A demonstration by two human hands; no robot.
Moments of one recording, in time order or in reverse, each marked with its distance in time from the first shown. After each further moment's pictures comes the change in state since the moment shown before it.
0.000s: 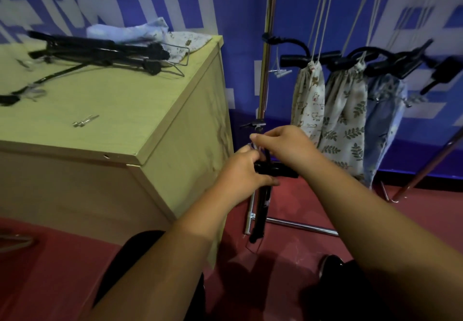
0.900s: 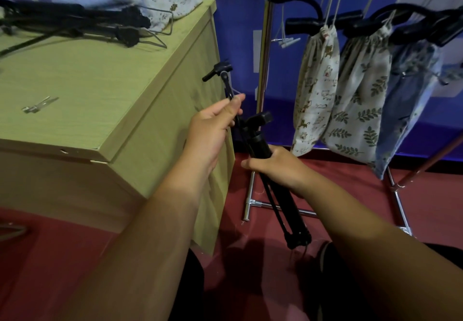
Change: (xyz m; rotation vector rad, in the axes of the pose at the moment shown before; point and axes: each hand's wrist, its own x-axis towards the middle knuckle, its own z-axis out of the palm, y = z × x) left_hand 0.045 -0.022 -0.033 -0.790 0.300 -0.180; right_hand 0.007 0.073 0.048 0.247 -0.290 0.044
